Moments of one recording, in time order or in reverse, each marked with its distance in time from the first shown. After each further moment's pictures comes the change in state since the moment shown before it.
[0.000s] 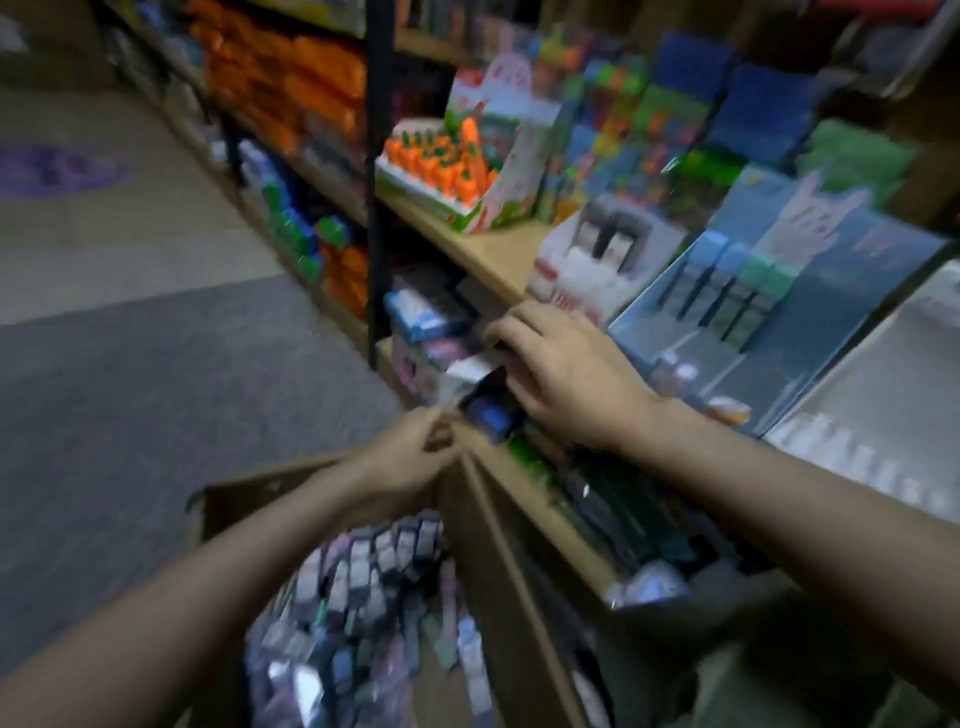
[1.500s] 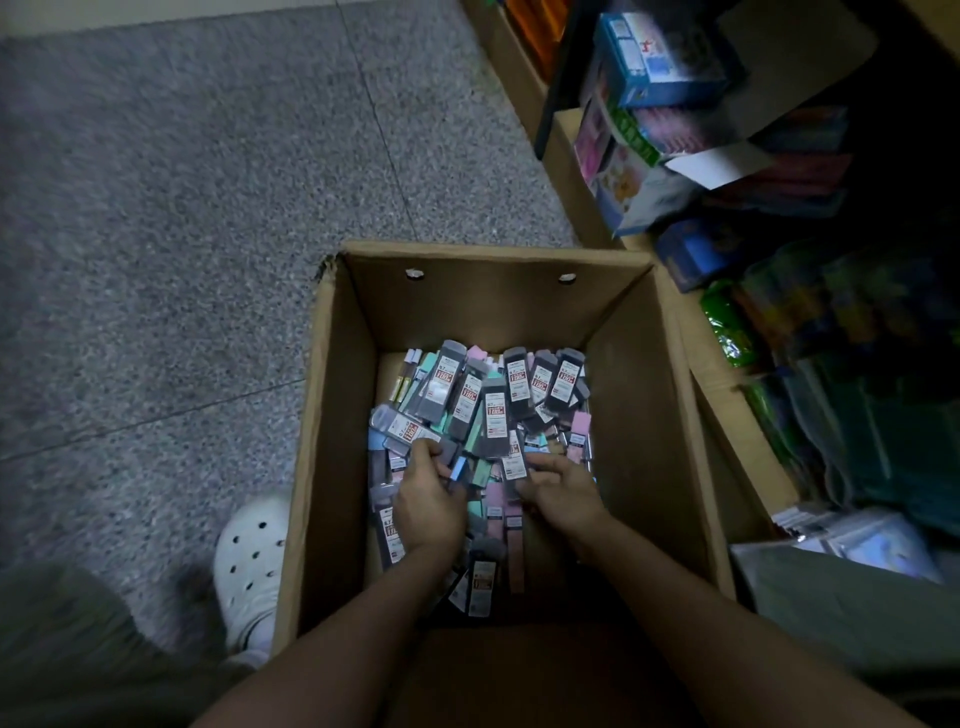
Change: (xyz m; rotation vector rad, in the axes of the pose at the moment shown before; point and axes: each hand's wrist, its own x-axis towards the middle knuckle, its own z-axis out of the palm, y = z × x) left_hand -0.128 -0.190 0.178 -0.140 0.647 -0.863; right_hand -0.130 -0.148 0.299 1.316 -0.728 1.283
